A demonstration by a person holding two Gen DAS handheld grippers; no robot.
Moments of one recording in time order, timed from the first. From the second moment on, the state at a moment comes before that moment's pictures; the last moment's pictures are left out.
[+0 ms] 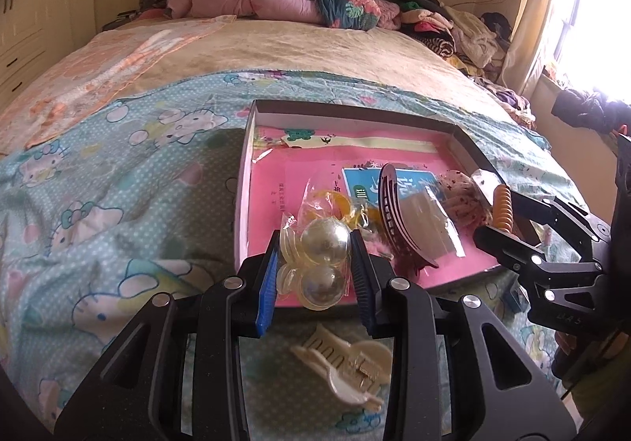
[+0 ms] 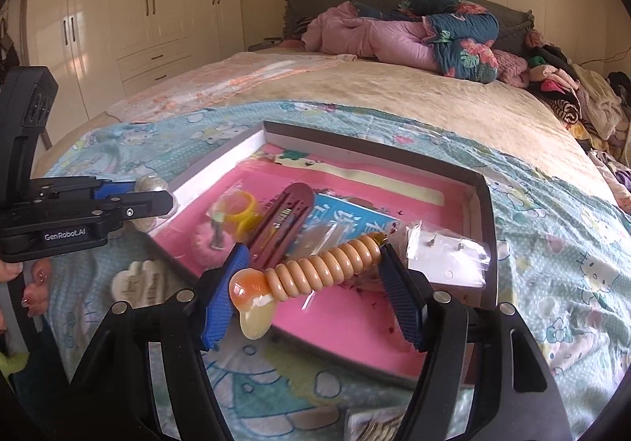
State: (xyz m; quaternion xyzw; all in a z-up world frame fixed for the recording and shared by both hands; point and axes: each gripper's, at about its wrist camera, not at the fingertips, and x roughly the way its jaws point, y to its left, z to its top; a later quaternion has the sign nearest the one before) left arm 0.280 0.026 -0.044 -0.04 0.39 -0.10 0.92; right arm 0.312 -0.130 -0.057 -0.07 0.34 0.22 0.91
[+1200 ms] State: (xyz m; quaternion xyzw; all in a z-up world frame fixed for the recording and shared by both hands) left arm 0.261 0.017 -0.048 -0.05 0.37 -0.09 0.92; right arm 0.271 -0.196 -0.061 -0.05 0.34 0.16 0.93
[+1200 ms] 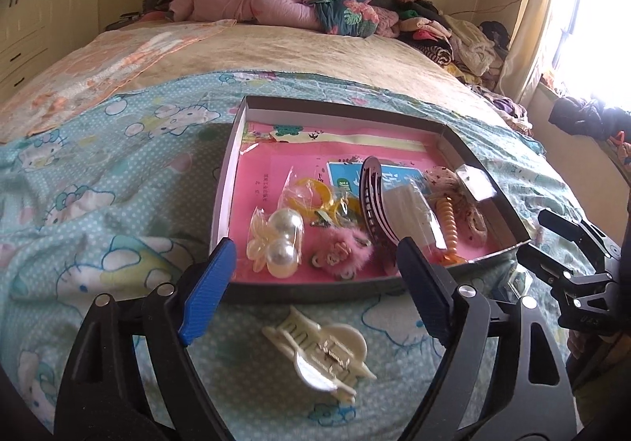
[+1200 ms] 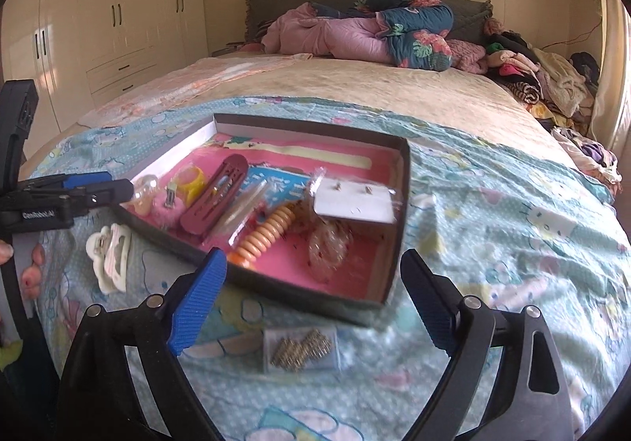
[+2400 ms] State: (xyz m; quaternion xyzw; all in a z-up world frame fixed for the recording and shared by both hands) left arm 0.230 0.007 -0.089 -0.09 0.42 -0.07 0.90; right arm 0.233 -0.179 -0.097 -0.07 0.38 0.21 0.90
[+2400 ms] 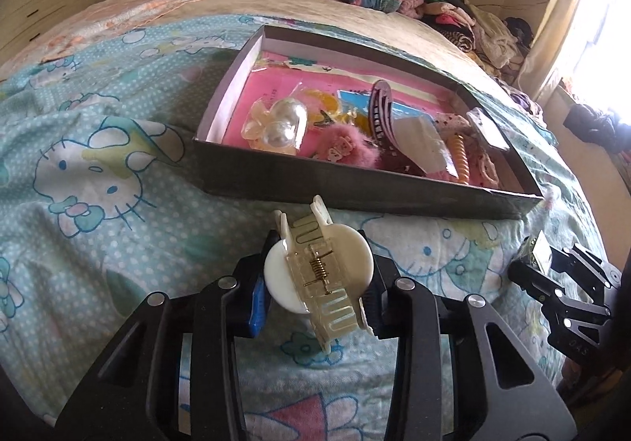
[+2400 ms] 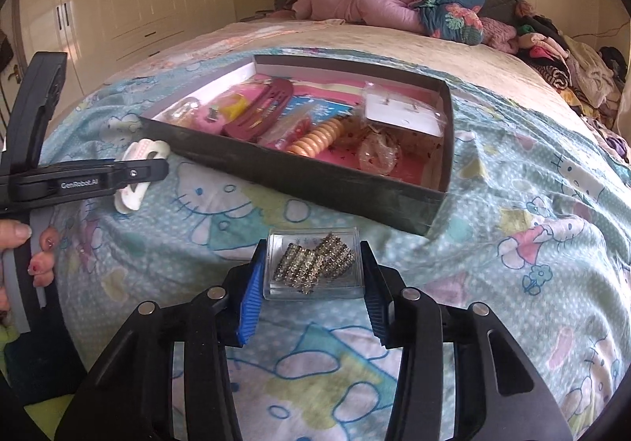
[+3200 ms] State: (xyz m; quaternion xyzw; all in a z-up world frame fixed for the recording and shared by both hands) left arm 0.228 -0.025 -0.036 -0.06 0.37 -0.12 0.92; right arm 0.225 -0.175 -0.047 -0.07 0.33 0.23 0.91
